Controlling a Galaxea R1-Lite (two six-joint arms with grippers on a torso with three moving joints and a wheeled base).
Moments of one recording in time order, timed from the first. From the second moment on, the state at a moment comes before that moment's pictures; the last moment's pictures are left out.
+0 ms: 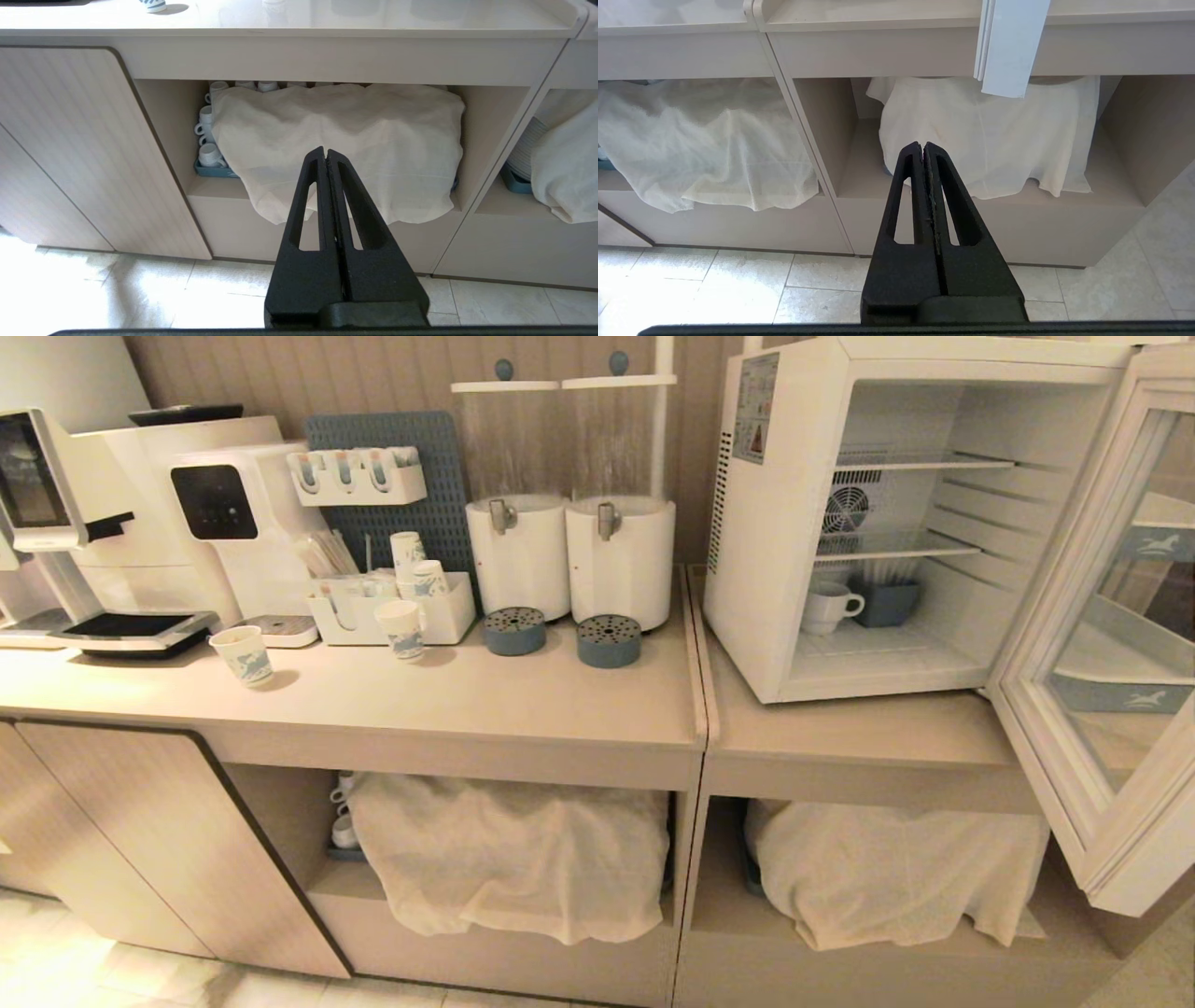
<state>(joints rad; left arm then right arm) 0.00 0.00 -0.02 0.04 -0.01 0.02 -0.01 0.00 -0.09 0.23 -0.02 0.02</state>
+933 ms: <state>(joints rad) 0.00 0.00 -0.02 0.04 -0.01 0.02 -0.01 0.00 -0.09 0.23 -0.02 0.02</state>
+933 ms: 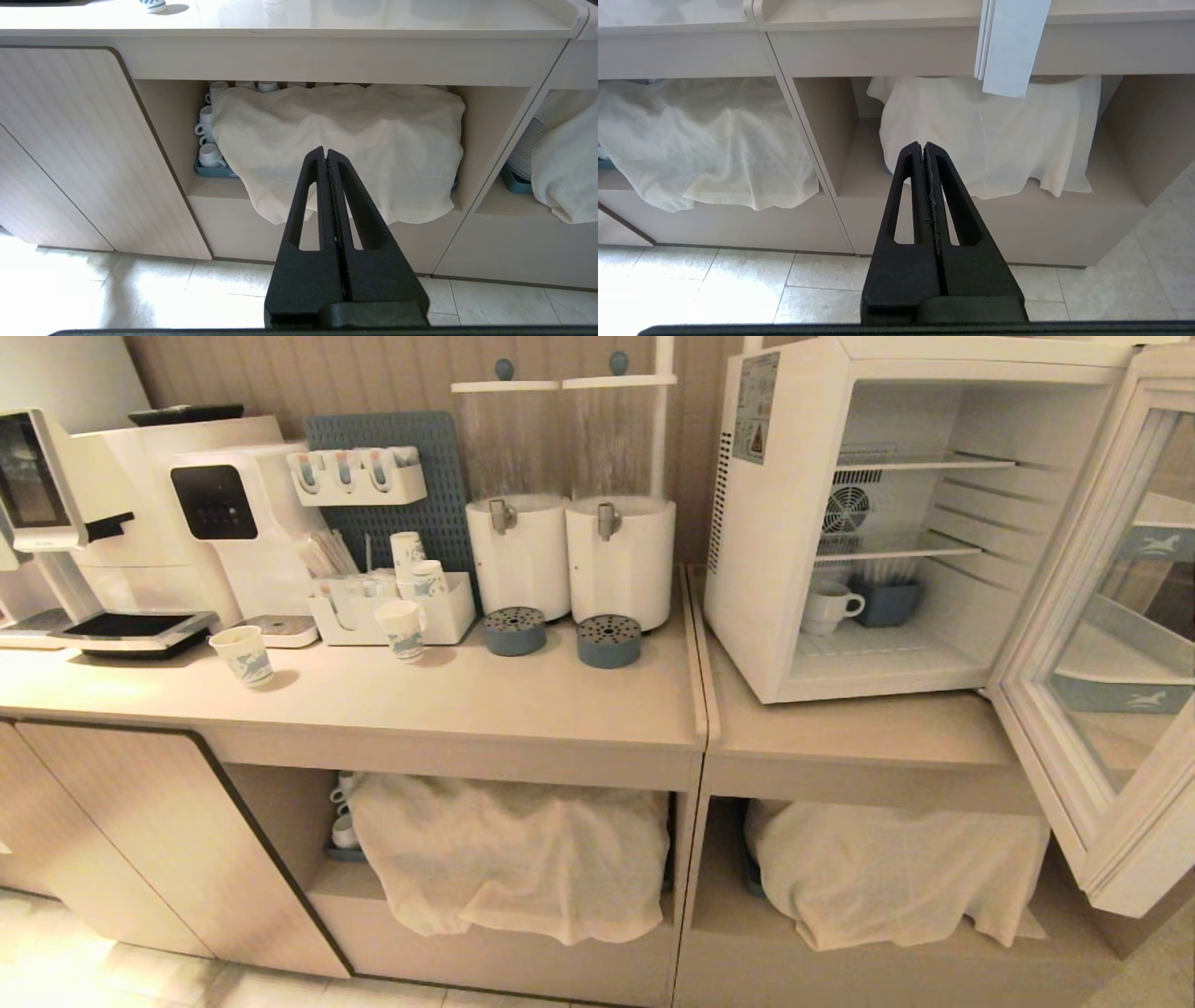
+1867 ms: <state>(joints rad) 0.00 0.00 -0.02 0.04 -0.01 0.02 -0.01 0.00 -0.09 0.23 -0.02 0.02</state>
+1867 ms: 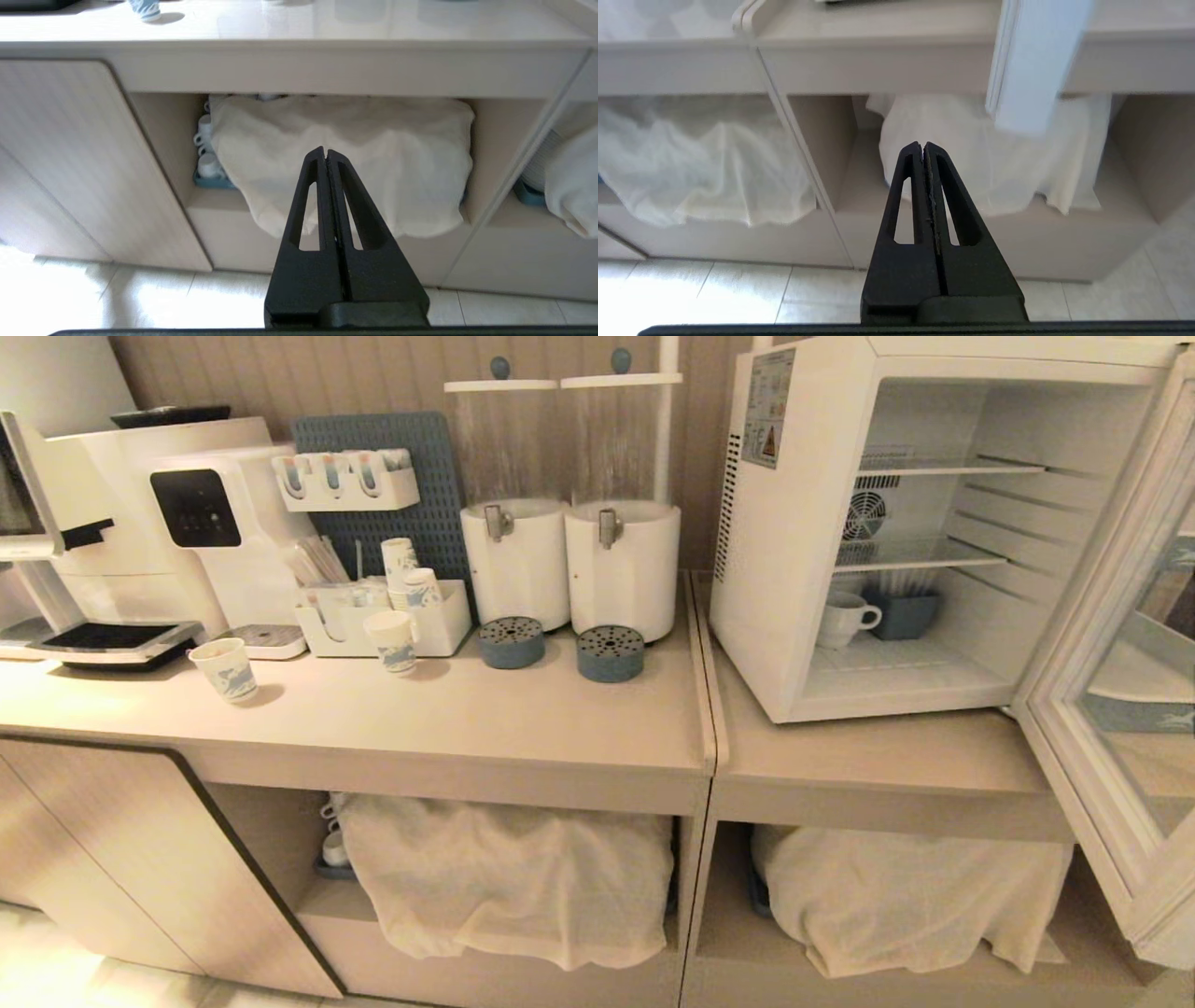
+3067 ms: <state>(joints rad) 0.00 0.00 -0.02 0.04 -0.01 0.02 -0.01 0.00 -0.09 0.23 -0.02 0.02</state>
